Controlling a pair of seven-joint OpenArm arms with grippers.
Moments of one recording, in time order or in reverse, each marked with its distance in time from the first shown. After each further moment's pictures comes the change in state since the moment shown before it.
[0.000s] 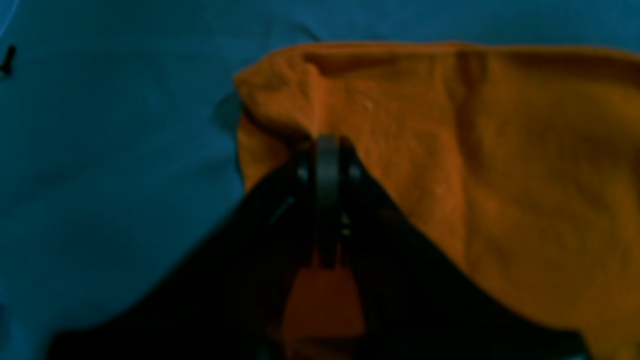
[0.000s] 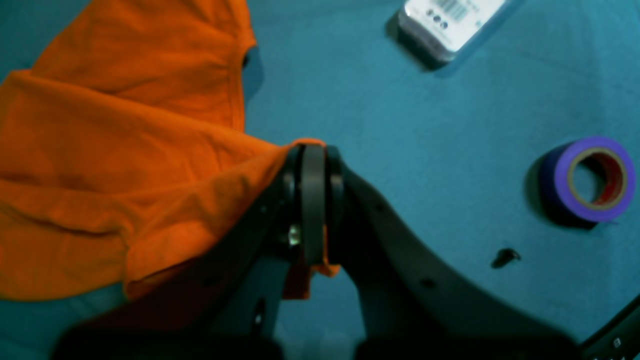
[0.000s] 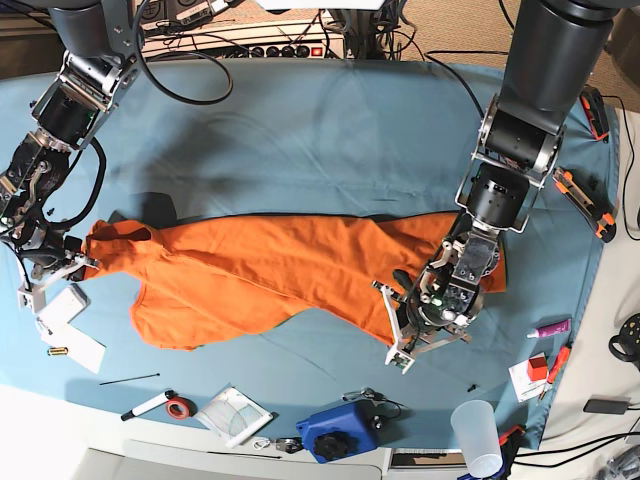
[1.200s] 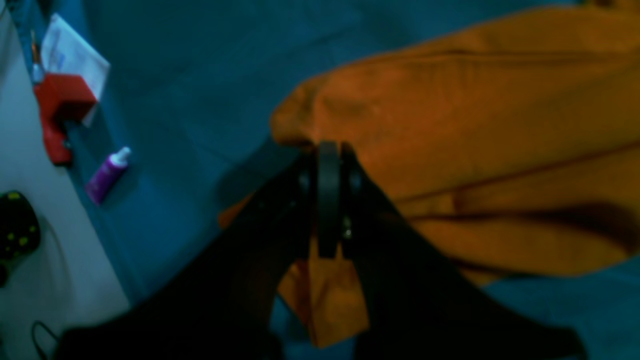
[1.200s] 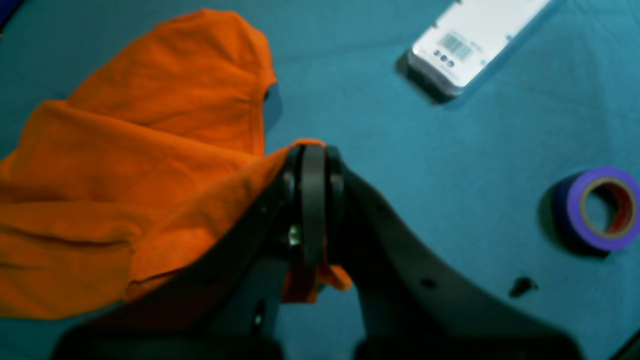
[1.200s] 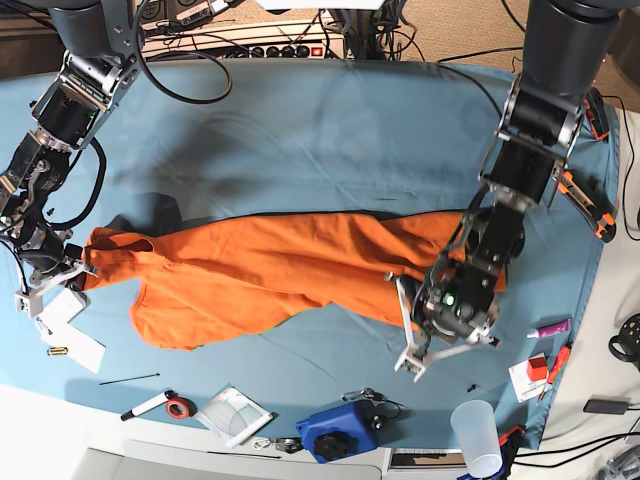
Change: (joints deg) left arm 6.8 -6.6 0.2 40.0 -1.0 7.3 39.6; right arm 0.0 0.0 0.0 0.0 3.0 0.0 2.9
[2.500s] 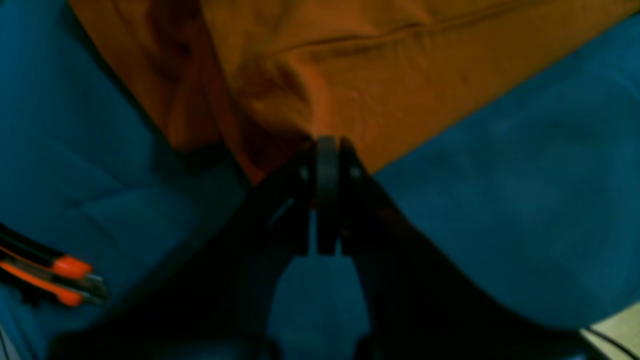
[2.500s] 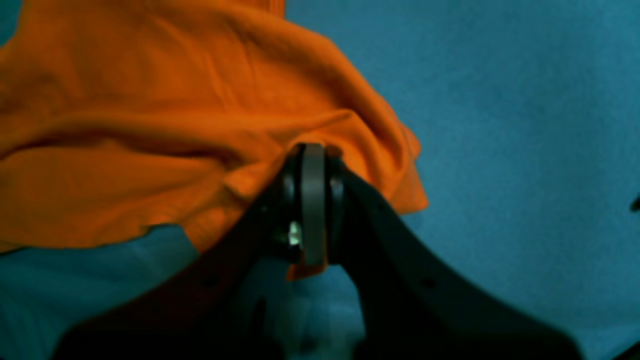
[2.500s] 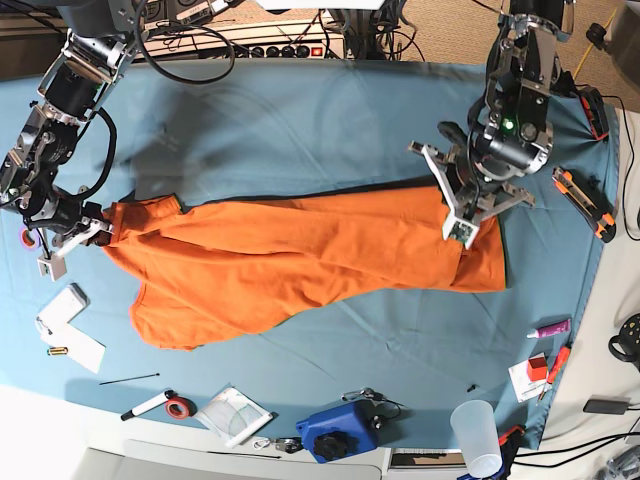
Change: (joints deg) left arm 39.6 -2.5 -17.3 34.4 -2.8 -0.6 -4.6; right arm -7.5 0.0 0.1 0.0 9.0 1.3 -9.7
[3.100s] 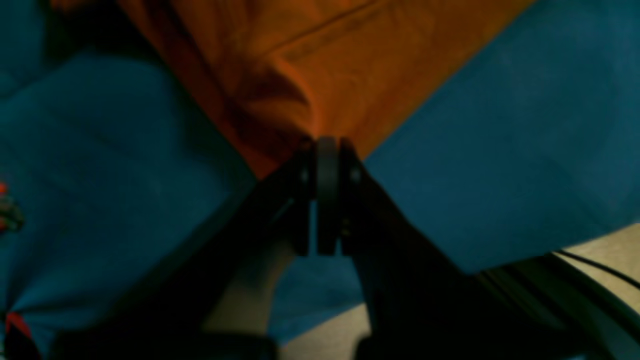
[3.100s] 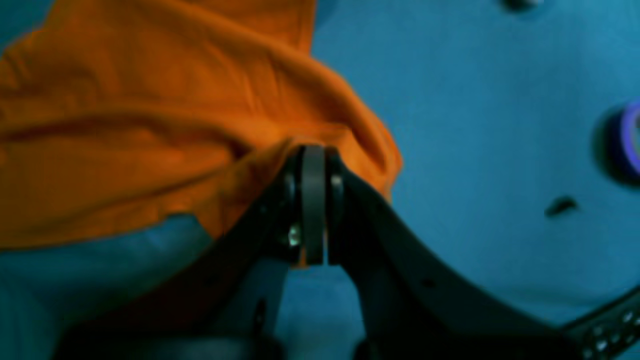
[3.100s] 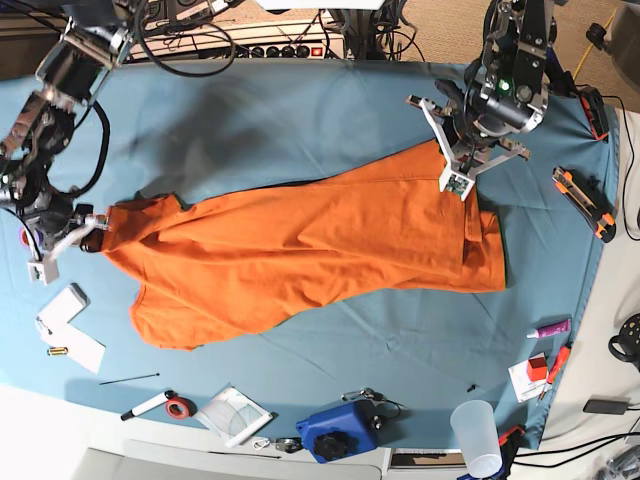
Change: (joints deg) left arm 10.0 0.0 0.0 4.2 1.3 0.0 0.7; right arm -6.7 0.0 -0.1 17.5 1.4 0.0 -1.4
